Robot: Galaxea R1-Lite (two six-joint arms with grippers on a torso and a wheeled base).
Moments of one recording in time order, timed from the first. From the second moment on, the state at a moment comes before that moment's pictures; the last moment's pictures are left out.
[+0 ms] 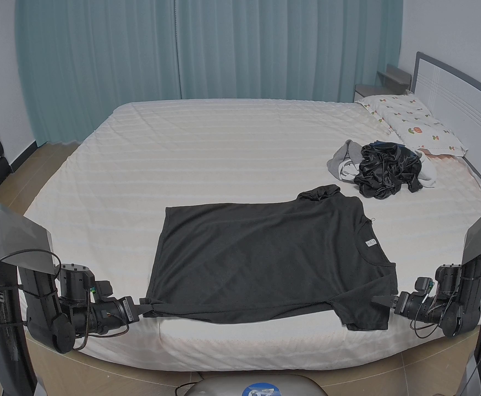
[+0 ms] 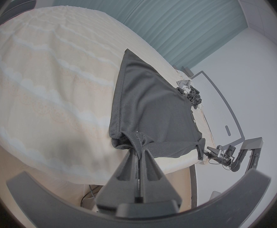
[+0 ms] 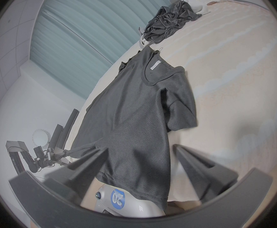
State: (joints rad) left arm -0.07 2.29 -0.25 -1.37 -0.49 -0.51; right arm -0.15 2.46 -0.23 -1.55 0.60 0.37
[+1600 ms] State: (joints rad) left arm -0.17 2.17 -0.03 -1.37 -0.25 -0.35; right arm -0.36 2.11 -0.02 -1.16 0.60 0.02
